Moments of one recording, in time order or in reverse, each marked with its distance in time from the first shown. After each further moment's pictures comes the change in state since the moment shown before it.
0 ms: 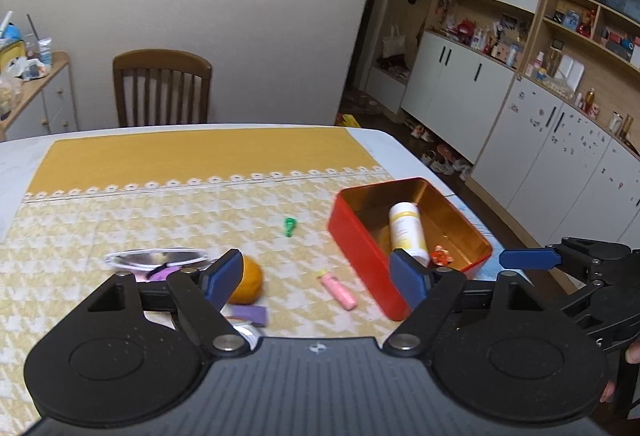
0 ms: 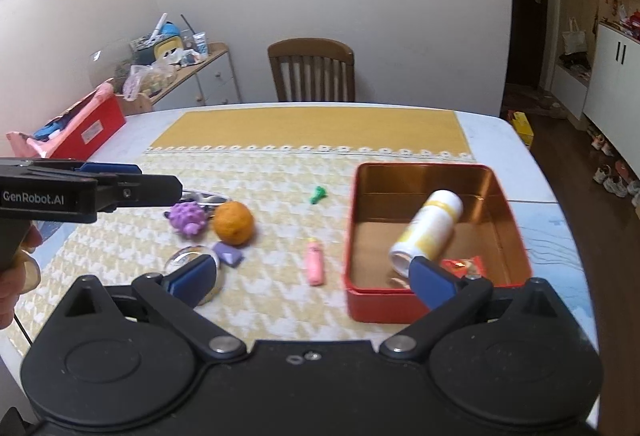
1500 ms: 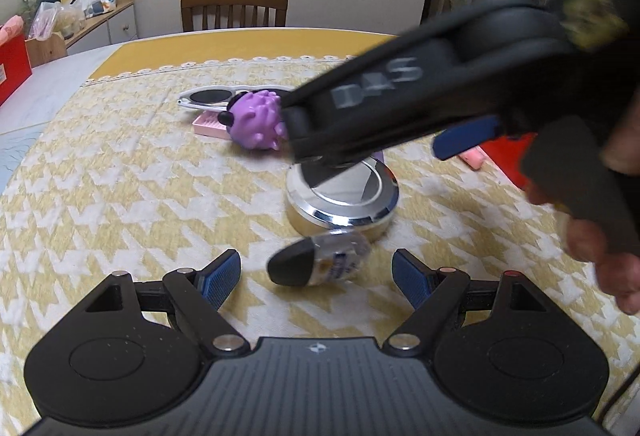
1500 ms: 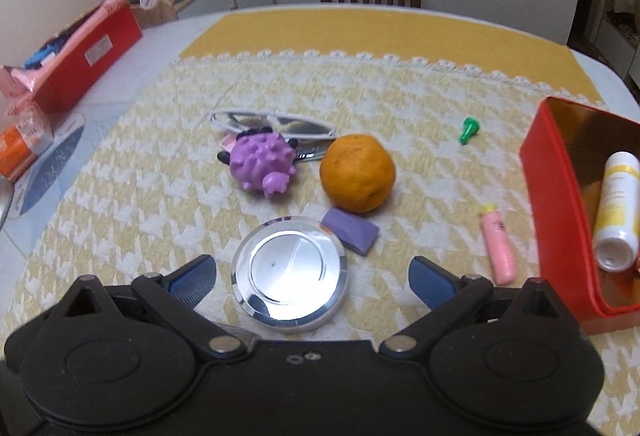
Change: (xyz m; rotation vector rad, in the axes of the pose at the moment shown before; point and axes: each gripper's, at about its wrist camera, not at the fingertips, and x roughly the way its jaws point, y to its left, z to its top) left arm 0.040 0.046 -0.135 -0.024 0.105 0.208; right arm 0.160 0.119 0.002 -0.032 0.279 0.025
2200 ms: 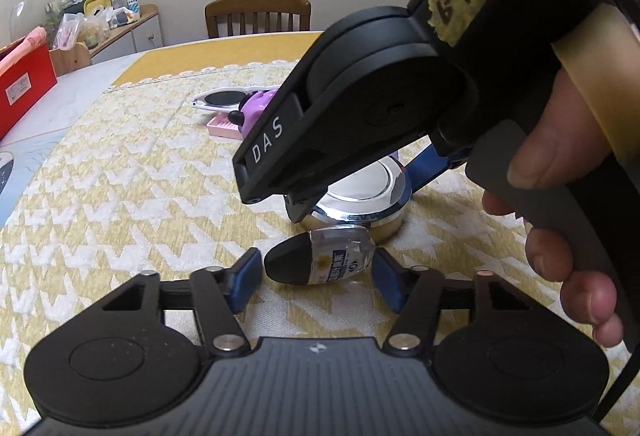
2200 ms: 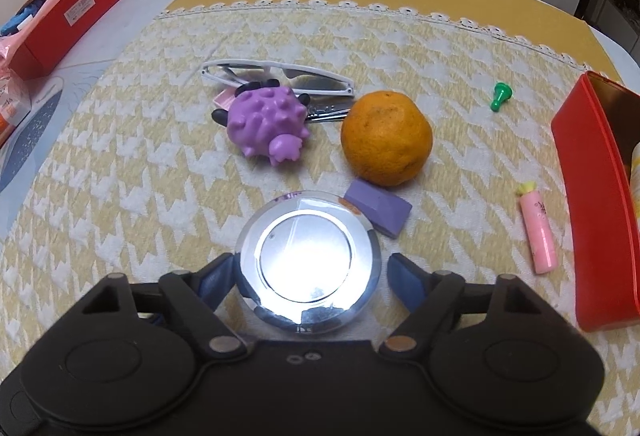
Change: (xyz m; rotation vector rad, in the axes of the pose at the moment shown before) left arm 0.001 -0.019 -0.006 0.003 -0.024 0.105; right arm 0.034 0.018 0.004 0.006 0.107 -0.030
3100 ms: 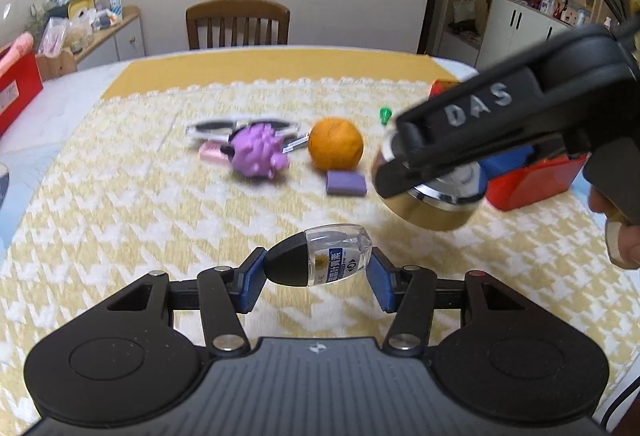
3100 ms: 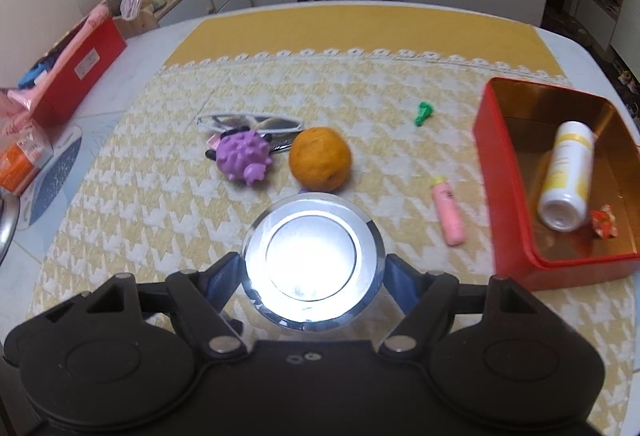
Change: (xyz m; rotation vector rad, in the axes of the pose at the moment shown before) left arm -0.039 0.013 0.033 -0.005 0.008 -0.097; right arm -0.093 -0.054 -0.019 0.101 -0.089 0.032
